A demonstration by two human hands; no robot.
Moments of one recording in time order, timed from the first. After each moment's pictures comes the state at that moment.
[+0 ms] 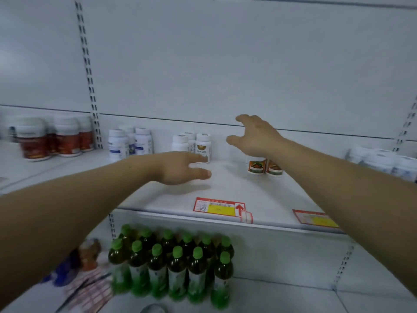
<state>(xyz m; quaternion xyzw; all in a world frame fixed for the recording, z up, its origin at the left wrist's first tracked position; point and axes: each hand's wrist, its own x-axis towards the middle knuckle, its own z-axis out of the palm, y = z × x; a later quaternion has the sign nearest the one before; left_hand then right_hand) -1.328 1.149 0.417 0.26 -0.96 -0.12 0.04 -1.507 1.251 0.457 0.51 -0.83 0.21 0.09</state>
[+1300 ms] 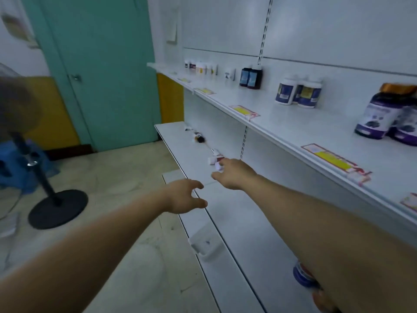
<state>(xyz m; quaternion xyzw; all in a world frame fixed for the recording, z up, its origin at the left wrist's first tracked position) -0.584 0.763 0.240 0.72 -0.65 -0.21 0.05 -0.727 0.655 0.248 0.84 -0.52 0.04 -0.16</state>
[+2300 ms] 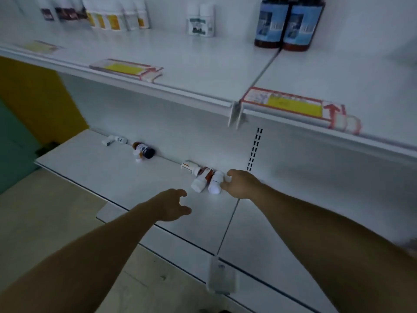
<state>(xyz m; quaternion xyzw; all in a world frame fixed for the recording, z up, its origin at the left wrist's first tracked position) -0.333 0.272 0.092 0.54 -0.79 -0.28 -0.13 -0.561 0.293 0.086 0.60 -0.76 0.04 -0.26</state>
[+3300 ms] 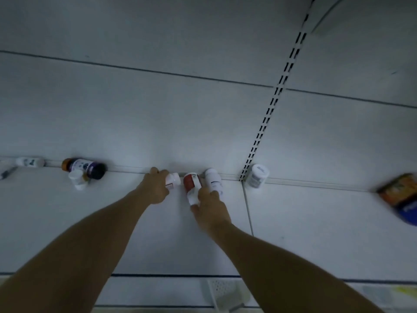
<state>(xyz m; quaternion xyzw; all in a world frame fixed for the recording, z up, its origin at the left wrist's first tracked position) -0.345 0.045 -0.080 0.38 -0.90 -0.22 0.00 -0.420 0.224 -0.048 0.37 -0.88 0.21 -0.21</state>
